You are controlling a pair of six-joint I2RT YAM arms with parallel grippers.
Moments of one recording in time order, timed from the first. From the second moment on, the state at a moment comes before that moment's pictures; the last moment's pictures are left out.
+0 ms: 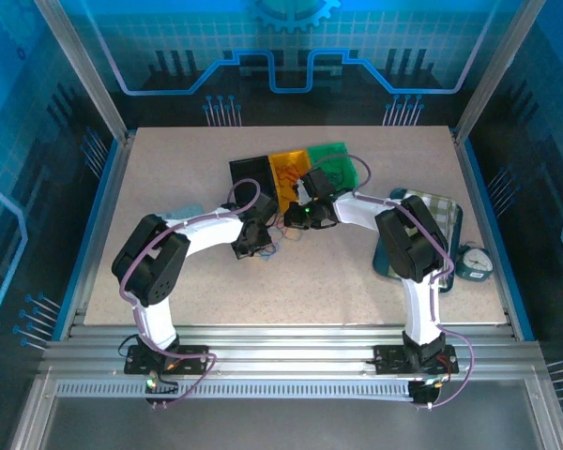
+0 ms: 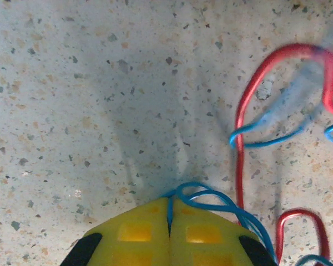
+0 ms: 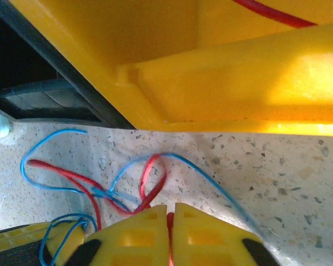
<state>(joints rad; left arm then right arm) -0.57 1.84 1.11 -0.61 -0.13 -1.03 0.53 2.05 1.33 -0.27 -0.40 0.57</state>
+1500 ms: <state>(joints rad) -0.40 1.58 0.84 -0.71 -0.27 -1.26 -0.30 1.42 0.90 -0.33 -0.01 0.62</state>
